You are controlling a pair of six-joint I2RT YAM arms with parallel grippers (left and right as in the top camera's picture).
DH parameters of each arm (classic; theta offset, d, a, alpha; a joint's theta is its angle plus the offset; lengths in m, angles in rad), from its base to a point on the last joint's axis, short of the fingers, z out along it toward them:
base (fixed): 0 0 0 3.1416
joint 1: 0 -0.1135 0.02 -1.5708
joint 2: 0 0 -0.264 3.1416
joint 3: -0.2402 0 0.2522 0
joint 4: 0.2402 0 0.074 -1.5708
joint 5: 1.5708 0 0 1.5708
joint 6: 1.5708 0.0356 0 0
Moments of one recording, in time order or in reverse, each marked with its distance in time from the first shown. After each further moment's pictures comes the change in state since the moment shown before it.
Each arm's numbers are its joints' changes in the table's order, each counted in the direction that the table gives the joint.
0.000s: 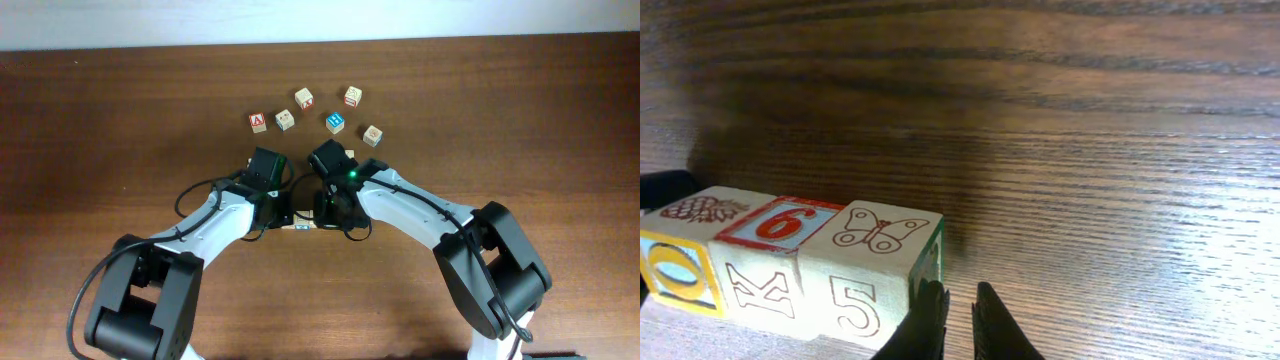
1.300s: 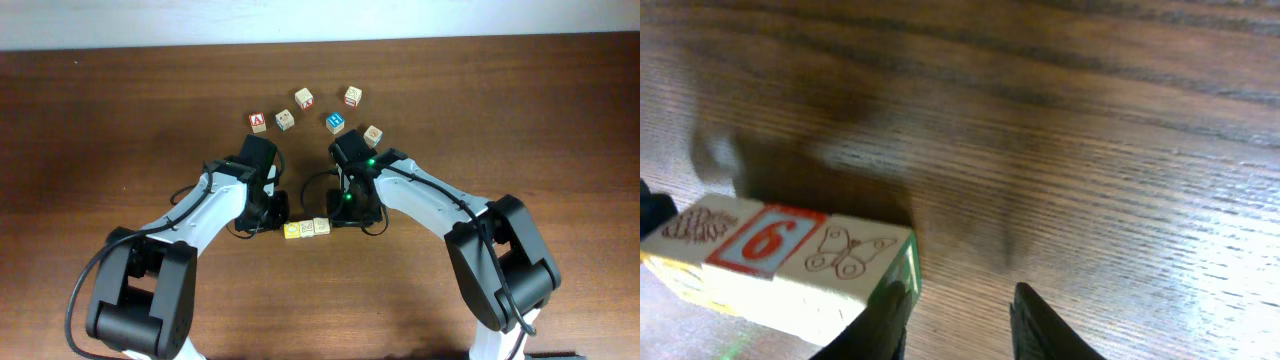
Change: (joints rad) left arm -0.059 -0.035 -0.139 0.302 0.165 0.030; right arm 0.098 0.001 0.004 0.057 -0.134 -0.222
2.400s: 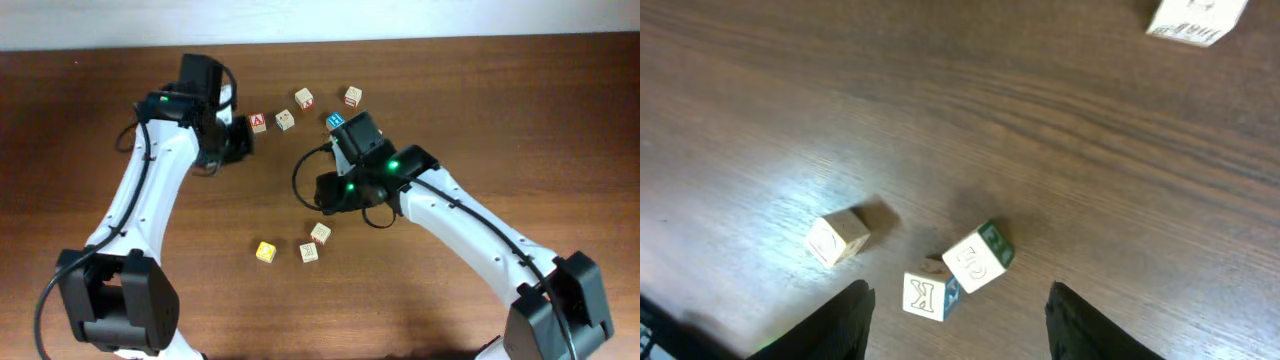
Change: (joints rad) left arm -0.181 -0.006 -0.512 0.338 -0.043 0.072; right arm -0.044 0.261 -0.053 0.045 0.069 -0.066
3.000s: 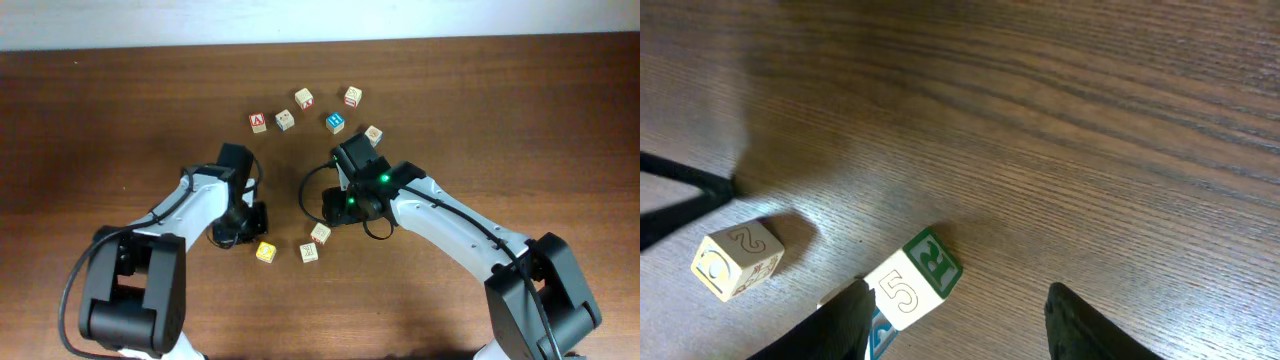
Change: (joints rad) left arm 0.080 -0.003 0.564 -0.261 0.000 0.005; right arm 0.007 -0.054 0.157 -0.159 0.035 0.003
